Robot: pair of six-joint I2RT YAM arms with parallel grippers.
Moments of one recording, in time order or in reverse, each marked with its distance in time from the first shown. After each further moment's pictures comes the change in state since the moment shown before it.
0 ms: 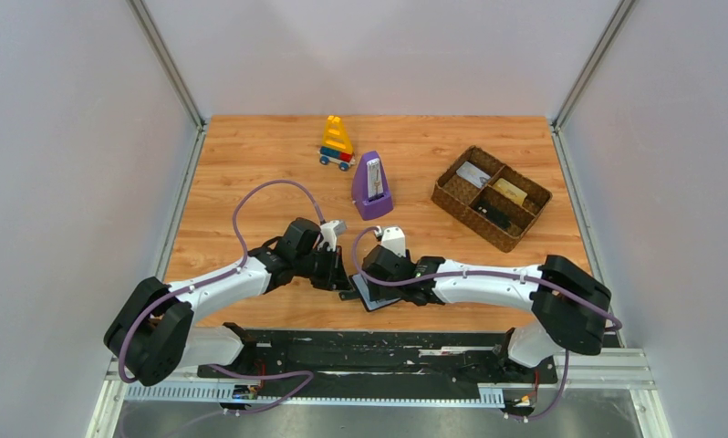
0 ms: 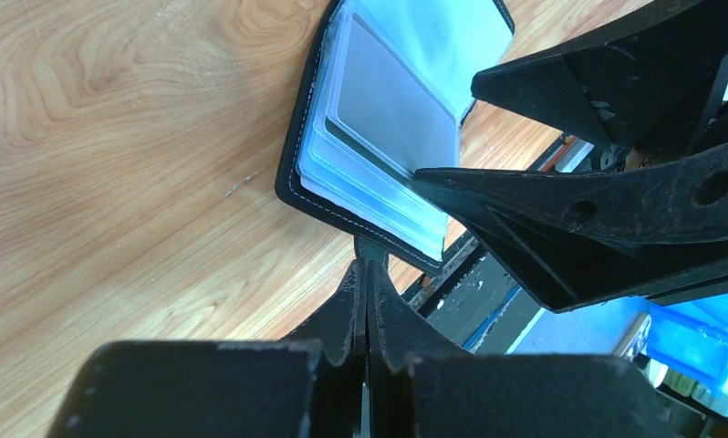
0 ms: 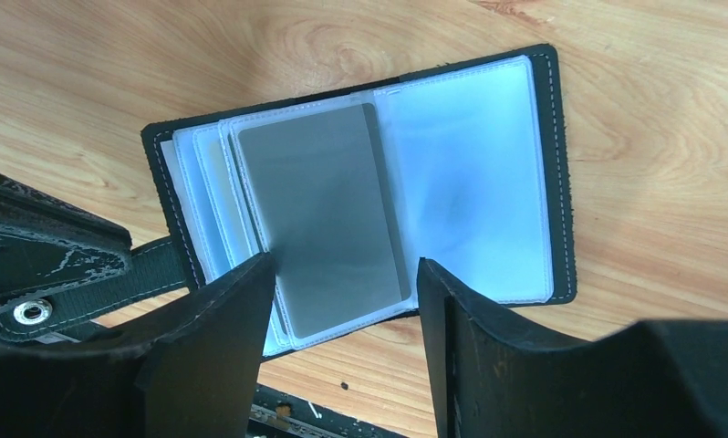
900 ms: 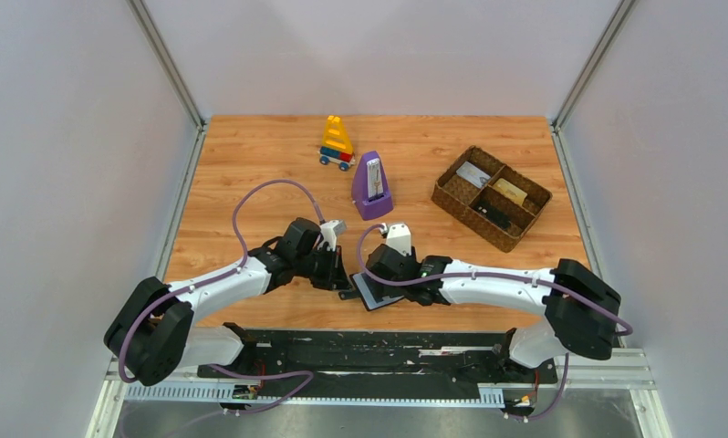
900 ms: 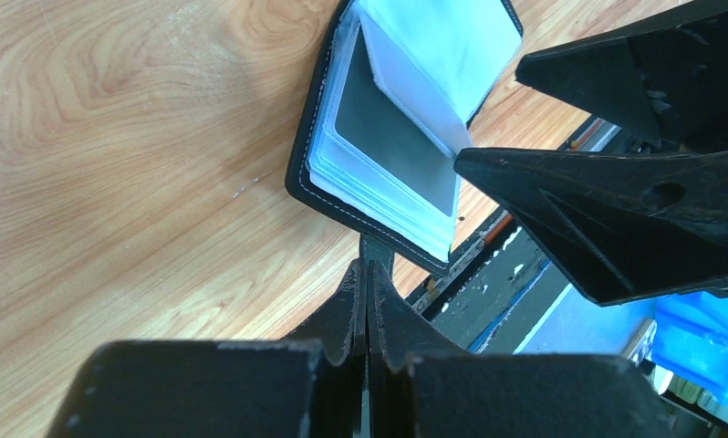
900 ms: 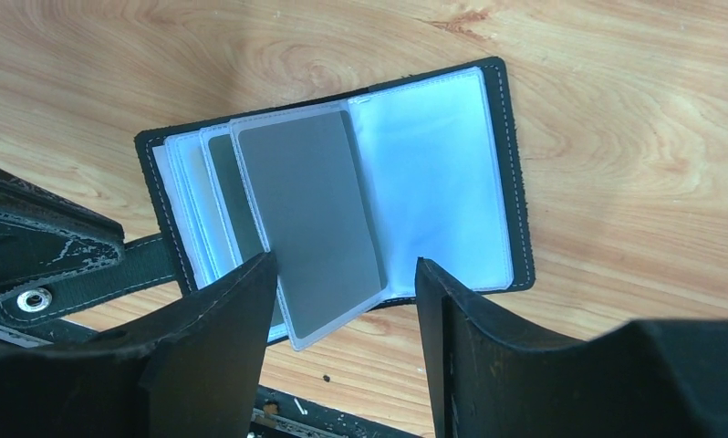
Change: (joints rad) left arm 0.000 0.001 0.000 0.003 -0.012 0.001; right arm 0.000 -0.053 0.000 -0.046 0.055 0.000
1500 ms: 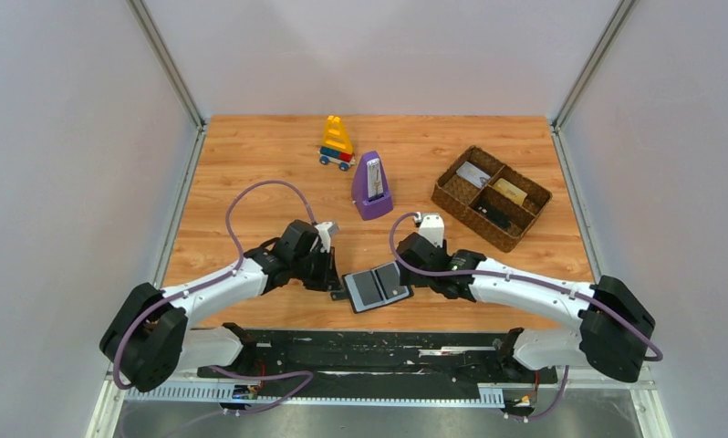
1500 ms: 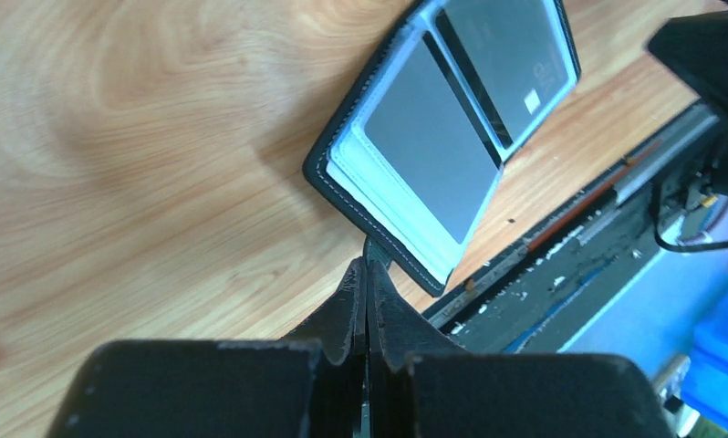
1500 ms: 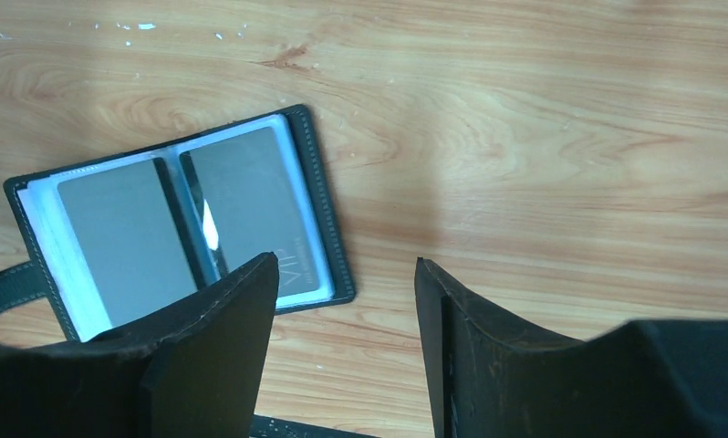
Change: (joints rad) left arm 0.004 -0.024 0.000 -0.084 -0.095 0.000; right arm -0.122 -0.165 -0.086 -0.071 0.046 -0.006
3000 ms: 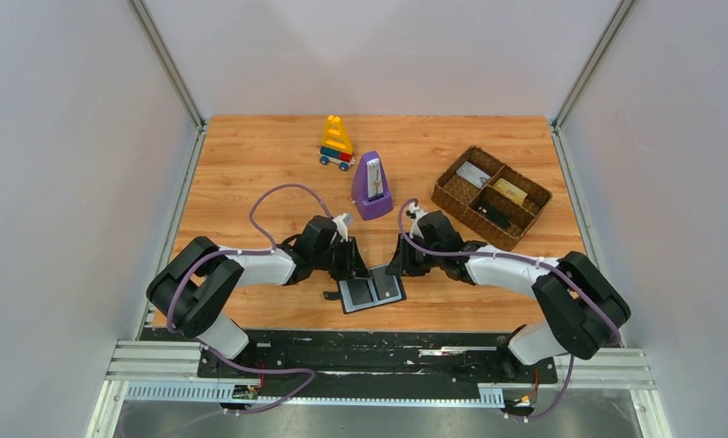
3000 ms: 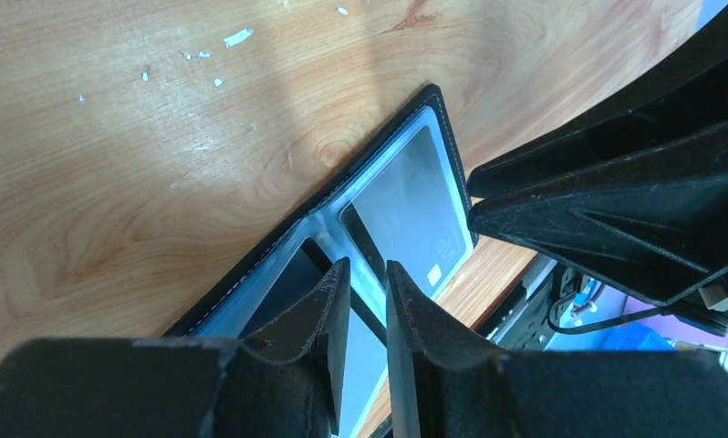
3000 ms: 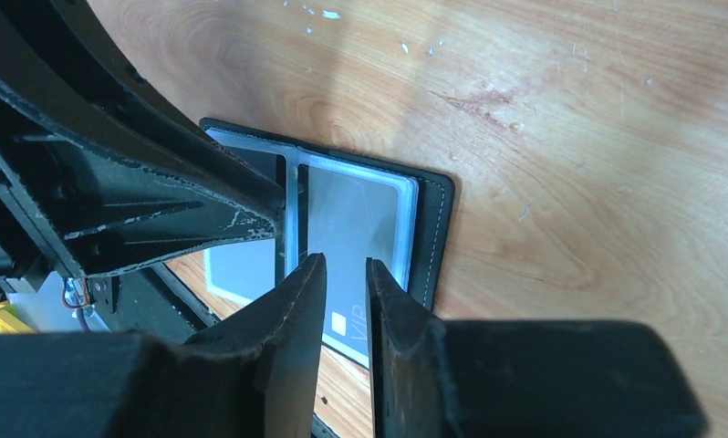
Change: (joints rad) left arm -0.027 0.335 0.029 0.461 0.049 -0.245; right arm -0.329 0.147 -0.139 0.526 -0.761 -0.152
